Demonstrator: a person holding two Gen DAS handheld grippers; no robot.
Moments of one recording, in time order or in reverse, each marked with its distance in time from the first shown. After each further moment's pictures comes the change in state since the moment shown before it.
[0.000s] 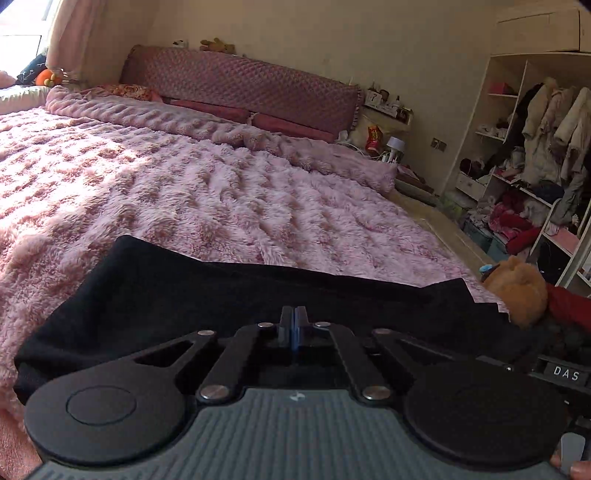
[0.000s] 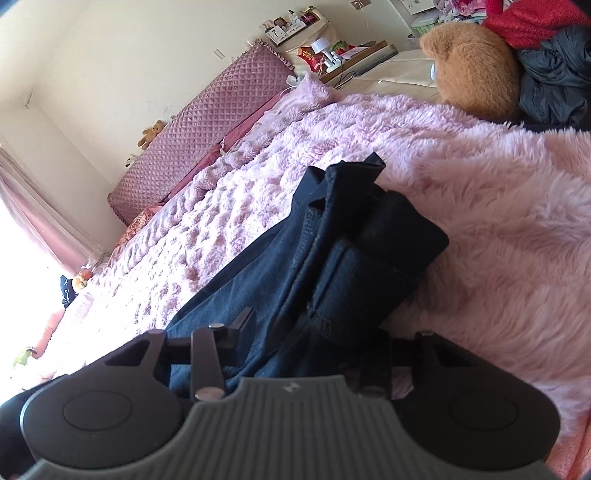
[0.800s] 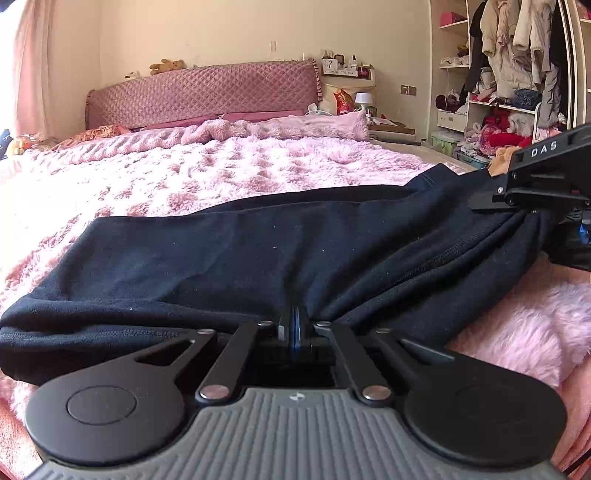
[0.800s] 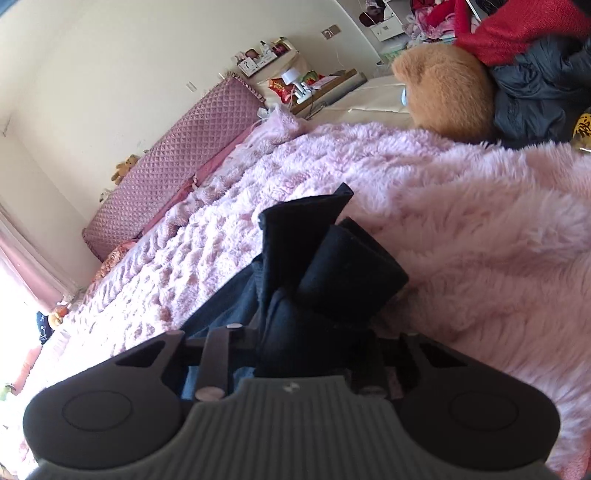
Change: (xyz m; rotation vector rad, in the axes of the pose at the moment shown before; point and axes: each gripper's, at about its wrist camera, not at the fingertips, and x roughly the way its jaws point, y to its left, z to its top) left arm -0.001 -0.040 -0.075 0.281 0.021 0.073; right arm 0.021 -0.007 0.012 0.050 -0.130 -0.064
